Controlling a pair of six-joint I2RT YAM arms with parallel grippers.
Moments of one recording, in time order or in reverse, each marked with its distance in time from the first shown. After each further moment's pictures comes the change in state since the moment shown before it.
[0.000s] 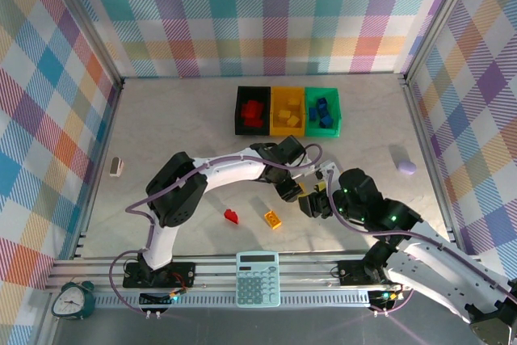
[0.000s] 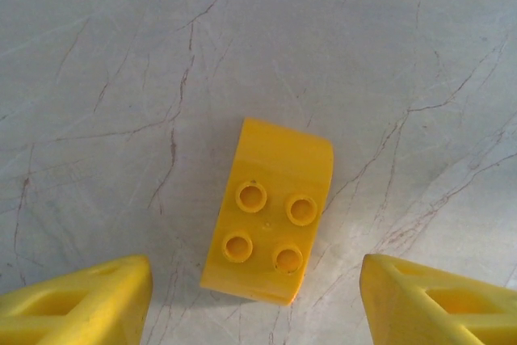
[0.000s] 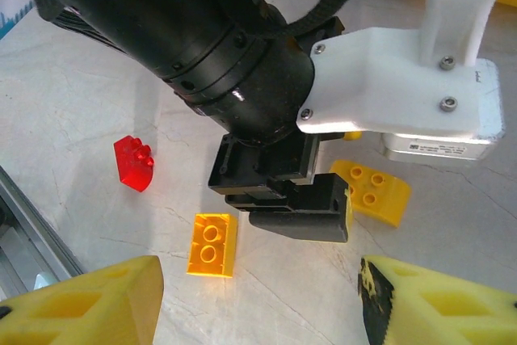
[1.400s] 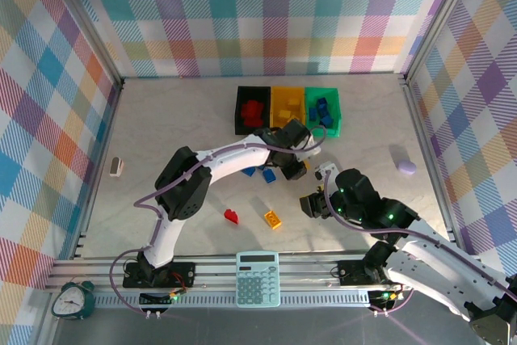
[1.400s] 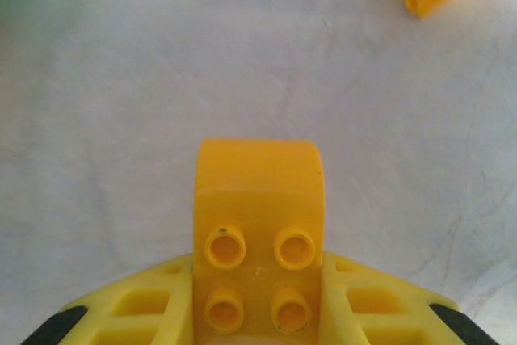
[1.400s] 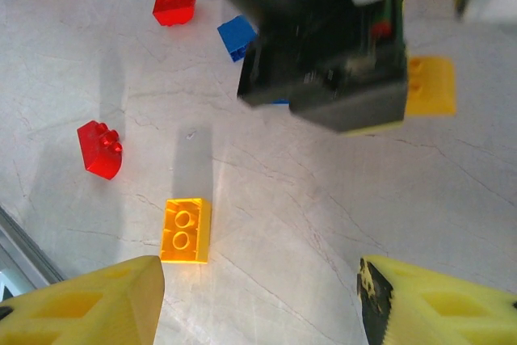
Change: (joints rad) left arm 0.069 0.083 0.233 -0.053 -0.021 0.022; right arm 0.005 0.029 0.000 -0.039 0.057 0.006
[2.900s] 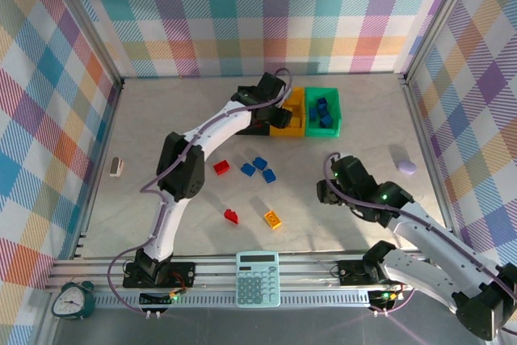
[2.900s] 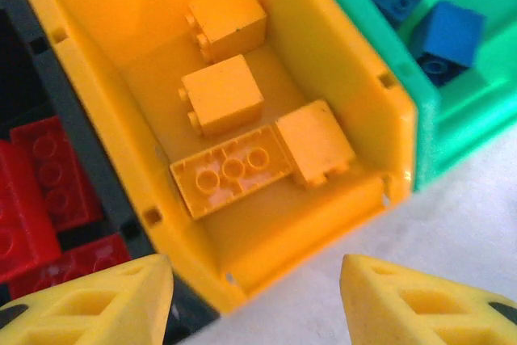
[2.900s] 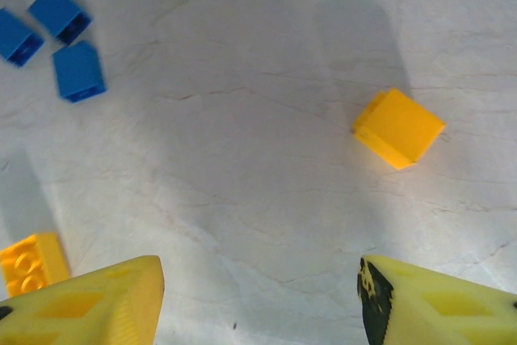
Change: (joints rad) left arm 0.231 0.106 0.293 0.009 -0.103 -0.263; right arm -0.161 0.174 0.143 -0.253 0.231 0.187
